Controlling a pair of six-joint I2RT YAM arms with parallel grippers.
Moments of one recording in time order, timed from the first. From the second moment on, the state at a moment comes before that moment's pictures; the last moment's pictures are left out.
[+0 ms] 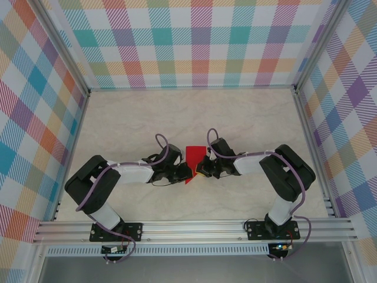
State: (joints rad) left arm -0.73 1.63 0.69 0.03 0.38 -0.94; right arm 0.66 1.74 0.72 0.09 -0.50 1.03
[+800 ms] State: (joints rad) left arm -0.73 1.65 0.64 0.09 0.39 -0.91; right arm 0.65 1.77 0.80 -0.02 -0.52 1.03
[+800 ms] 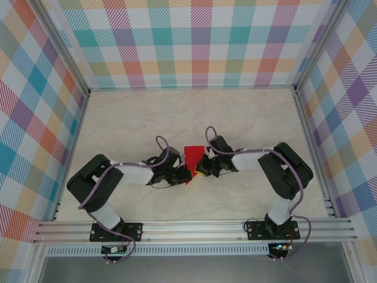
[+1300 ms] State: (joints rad) left arm -0.73 1.60 0.60 0.06 0.41 -0.85; right arm 0.65 1.79 0.83 -0.06 -0.52 1.03
